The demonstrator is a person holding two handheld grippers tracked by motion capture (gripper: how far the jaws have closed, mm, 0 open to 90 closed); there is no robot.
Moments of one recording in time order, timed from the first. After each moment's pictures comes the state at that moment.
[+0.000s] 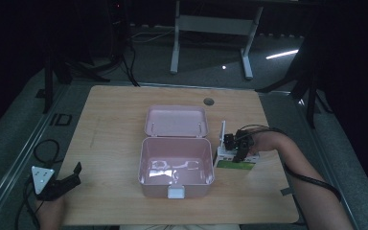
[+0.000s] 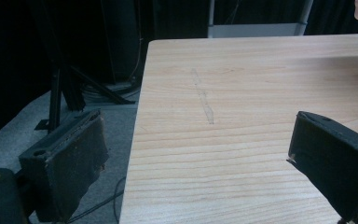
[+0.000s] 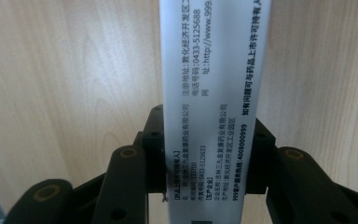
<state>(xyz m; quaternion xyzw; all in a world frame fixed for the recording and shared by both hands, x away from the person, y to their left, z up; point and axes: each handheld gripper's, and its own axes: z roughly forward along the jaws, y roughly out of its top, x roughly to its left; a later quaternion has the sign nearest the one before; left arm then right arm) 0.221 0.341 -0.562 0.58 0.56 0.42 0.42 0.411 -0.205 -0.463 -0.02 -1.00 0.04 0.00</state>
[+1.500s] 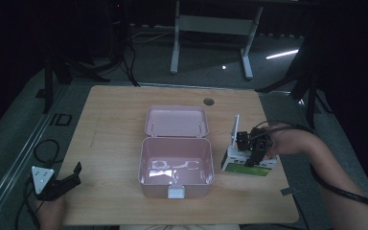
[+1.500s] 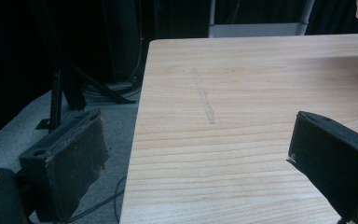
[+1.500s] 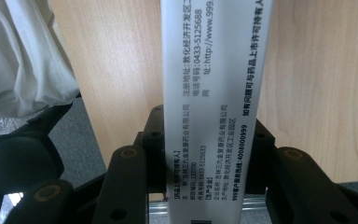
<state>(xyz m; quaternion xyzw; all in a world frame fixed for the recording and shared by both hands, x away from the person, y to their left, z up) 0.221 0.341 -0.562 0.58 0.56 0.42 0.42 0.356 -0.212 -0.372 -0.04 -1.00 0.04 0.01</state>
